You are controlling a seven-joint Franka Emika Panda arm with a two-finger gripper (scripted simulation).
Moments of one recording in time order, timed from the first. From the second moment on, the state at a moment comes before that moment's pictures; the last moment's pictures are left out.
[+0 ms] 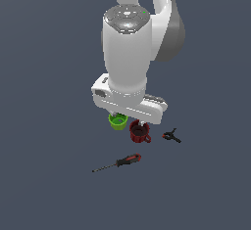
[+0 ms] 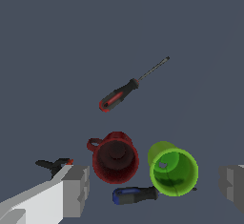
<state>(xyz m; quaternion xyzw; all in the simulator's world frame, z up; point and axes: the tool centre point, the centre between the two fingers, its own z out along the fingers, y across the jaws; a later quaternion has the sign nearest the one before) 0.077 0.006 0.253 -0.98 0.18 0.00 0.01</state>
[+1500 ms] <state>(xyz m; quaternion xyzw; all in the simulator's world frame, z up) 0.157 -0.031 0.084 -0.83 0.56 0.00 0.00</state>
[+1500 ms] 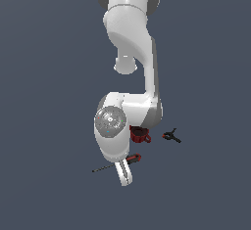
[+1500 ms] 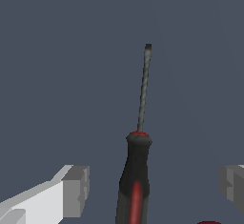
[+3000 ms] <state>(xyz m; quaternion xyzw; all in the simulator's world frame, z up) 0.161 -0.035 0.015 -0.81 0.59 0.00 0.00</state>
